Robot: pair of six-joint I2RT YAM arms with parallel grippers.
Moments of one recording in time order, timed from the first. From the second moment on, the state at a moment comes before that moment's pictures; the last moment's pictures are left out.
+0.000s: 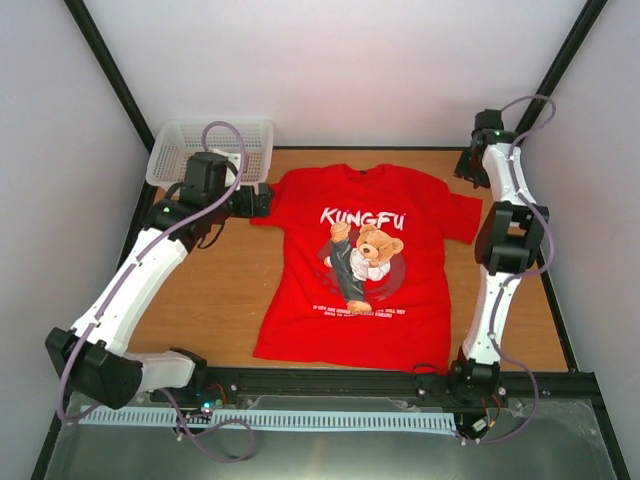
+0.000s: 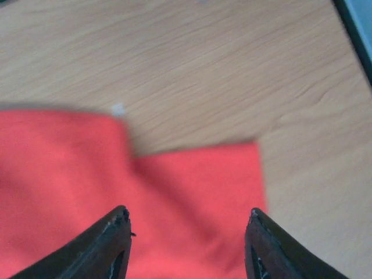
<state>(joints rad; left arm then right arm) -0.37 1.24 1.30 -0.69 0.00 -0.24 -0.15 2.38 2.25 -1.01 0.12 0.30</state>
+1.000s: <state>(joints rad) -0.36 1.24 1.30 -0.70 -0.03 -0.20 0.46 2.51 2.32 -1.04 0.03 0.21</state>
